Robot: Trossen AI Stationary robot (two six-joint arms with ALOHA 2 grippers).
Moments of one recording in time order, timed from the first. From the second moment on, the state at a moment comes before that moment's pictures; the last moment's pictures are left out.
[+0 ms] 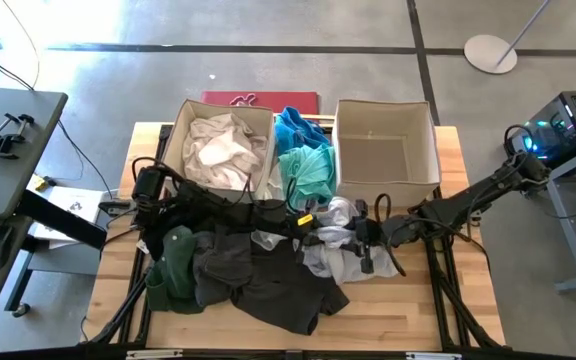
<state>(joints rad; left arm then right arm) -0.10 2.00 1.07 0.81 0.08 0.16 0.42 1.12 0.69 0.01 0.36 0.11</state>
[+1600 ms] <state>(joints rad) 0.33 1.07 1.02 -0.51 -0.48 -0.14 0.63 1.09 0.99 -0.72 0.69 0.40</state>
